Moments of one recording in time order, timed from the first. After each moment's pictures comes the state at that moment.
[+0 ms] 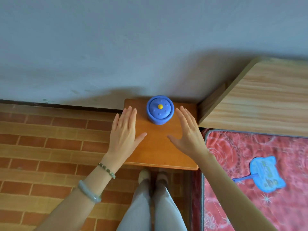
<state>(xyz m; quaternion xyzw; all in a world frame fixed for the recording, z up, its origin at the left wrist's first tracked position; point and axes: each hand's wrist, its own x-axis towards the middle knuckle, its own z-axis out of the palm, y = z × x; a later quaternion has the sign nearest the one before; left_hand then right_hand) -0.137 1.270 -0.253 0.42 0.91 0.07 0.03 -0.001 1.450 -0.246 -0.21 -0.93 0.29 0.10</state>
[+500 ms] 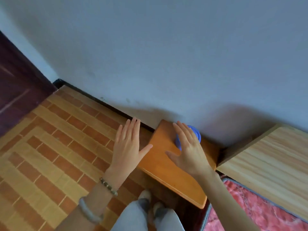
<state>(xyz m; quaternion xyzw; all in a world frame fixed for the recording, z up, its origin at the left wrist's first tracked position) -0.071 1.171 -0.131 0.20 0.97 0.09 -0.06 -0.016 1.367 -0.109 0.03 -0.96 0.27 0.08</state>
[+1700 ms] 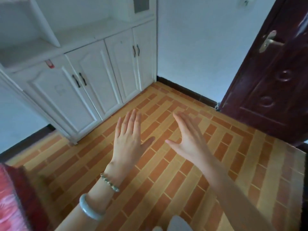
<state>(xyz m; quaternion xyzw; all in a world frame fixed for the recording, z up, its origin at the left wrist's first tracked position) 0.294 0.703 -0.052 -0.63 0.76 -0.09 -0.16 0.098 0.704 -0.039 0.78 -0.57 0.26 -0.08</state>
